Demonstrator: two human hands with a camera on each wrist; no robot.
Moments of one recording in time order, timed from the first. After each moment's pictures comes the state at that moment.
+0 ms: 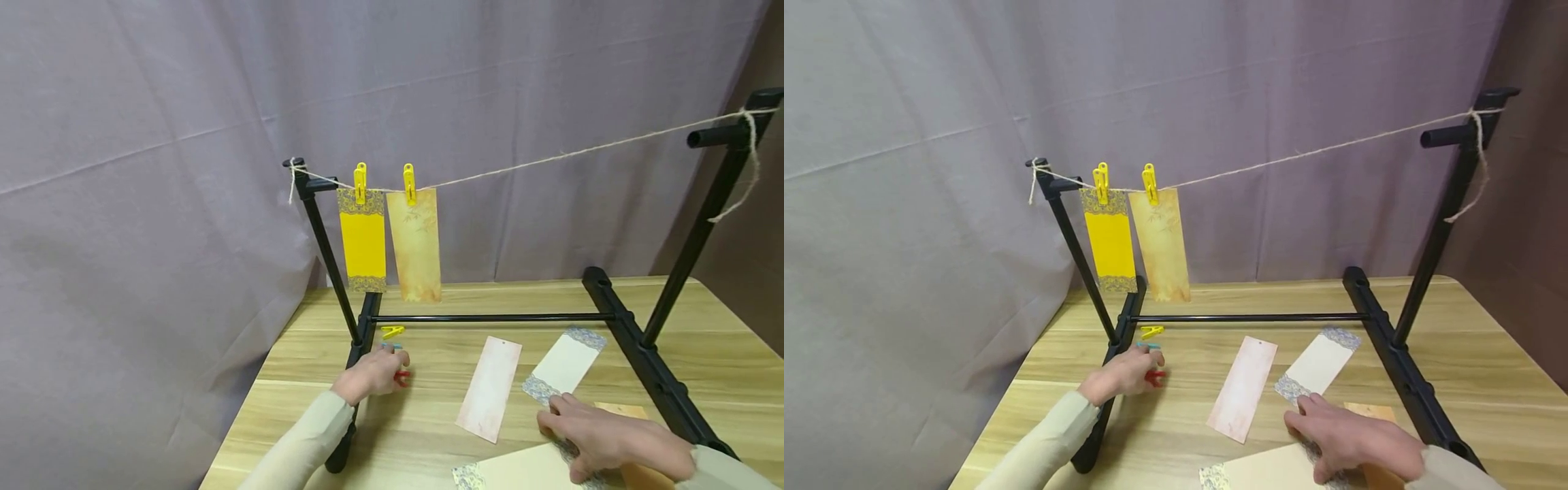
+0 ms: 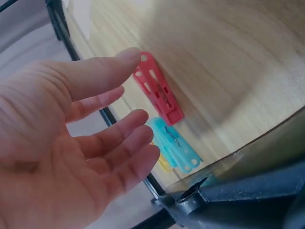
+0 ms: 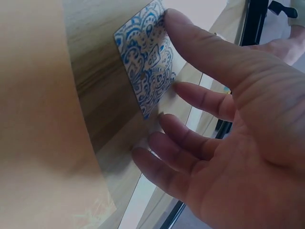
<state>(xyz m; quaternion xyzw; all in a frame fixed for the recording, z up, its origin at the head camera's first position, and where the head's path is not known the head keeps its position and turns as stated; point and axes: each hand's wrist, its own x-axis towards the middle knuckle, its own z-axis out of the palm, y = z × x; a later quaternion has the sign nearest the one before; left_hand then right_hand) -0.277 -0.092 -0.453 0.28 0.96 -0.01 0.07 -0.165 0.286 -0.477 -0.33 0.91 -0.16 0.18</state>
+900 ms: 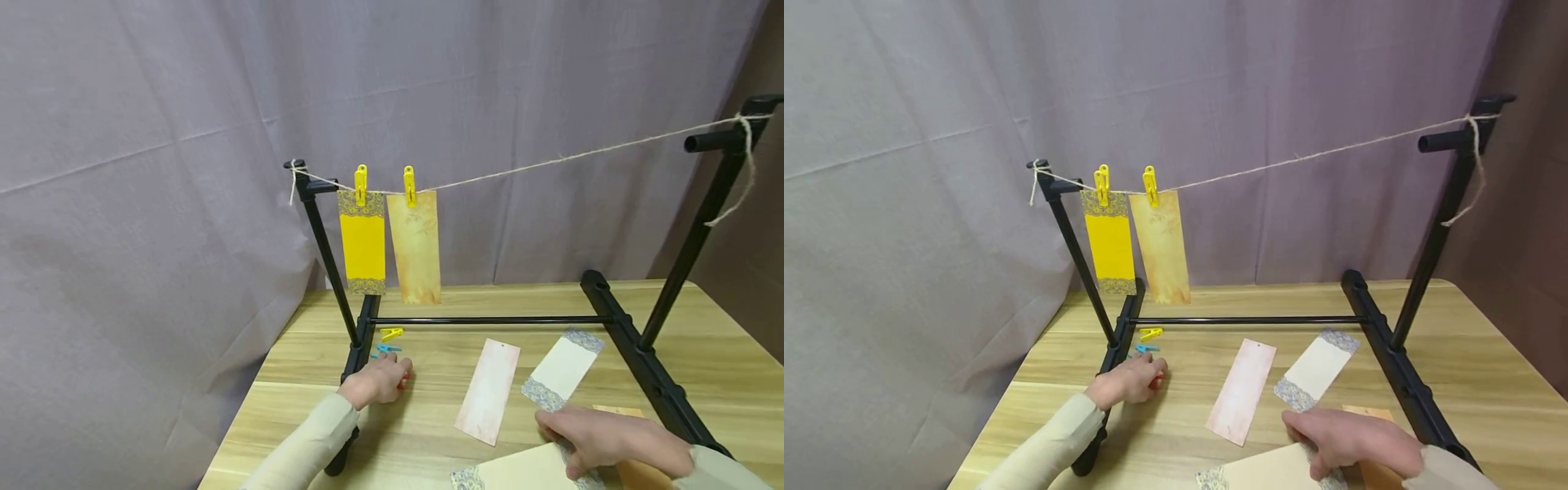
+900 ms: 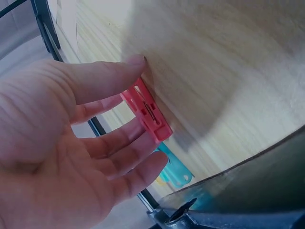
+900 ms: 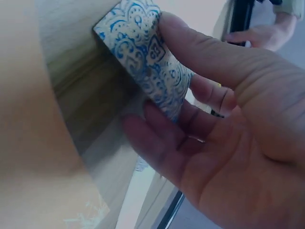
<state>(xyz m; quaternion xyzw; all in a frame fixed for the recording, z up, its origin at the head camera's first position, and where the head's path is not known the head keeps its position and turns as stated) -0.275 -0.083 -0.464 0.27 0.96 -0.05 0.10 -0.169 0.281 -0.469 -0.30 0.89 -0.23 0.26</state>
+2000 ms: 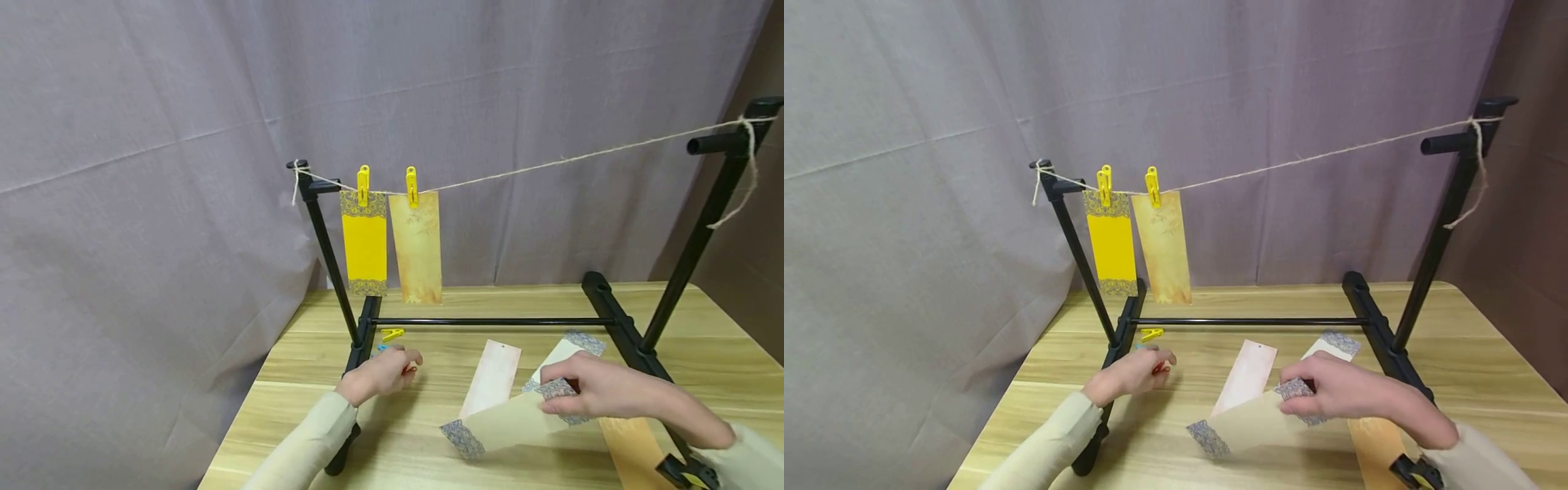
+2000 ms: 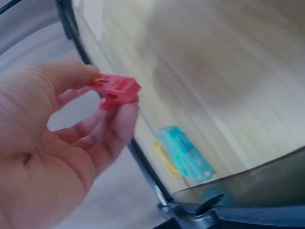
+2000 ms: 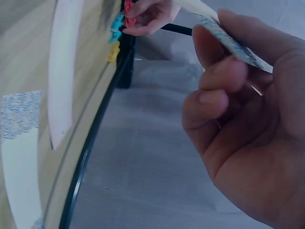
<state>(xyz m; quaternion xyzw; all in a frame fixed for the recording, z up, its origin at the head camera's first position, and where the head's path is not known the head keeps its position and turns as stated) -0.285 -0.084 -0.454 0.37 0.92 0.09 0.06 -0.178 0.278 -0.387 -0.43 0.84 -0.32 0.06</state>
